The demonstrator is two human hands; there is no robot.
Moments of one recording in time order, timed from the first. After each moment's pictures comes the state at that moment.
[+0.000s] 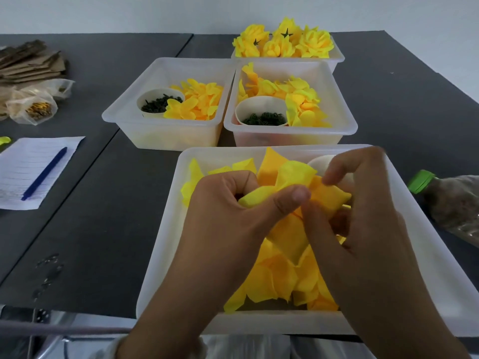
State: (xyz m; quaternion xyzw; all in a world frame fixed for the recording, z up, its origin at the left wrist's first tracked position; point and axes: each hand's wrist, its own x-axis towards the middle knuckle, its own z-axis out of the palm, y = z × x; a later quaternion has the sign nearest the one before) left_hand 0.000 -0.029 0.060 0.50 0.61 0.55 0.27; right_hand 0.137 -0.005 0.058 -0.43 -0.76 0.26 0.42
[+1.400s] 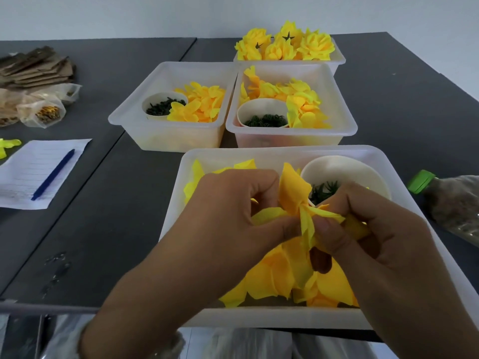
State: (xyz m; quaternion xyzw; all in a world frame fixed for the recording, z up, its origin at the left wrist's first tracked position) left_hand -0.010 -0.035 0.083 0.66 0.62 0.37 0.23; right_hand 0.159 -0.012 0.060 -0.37 -0.71 0.43 0.41
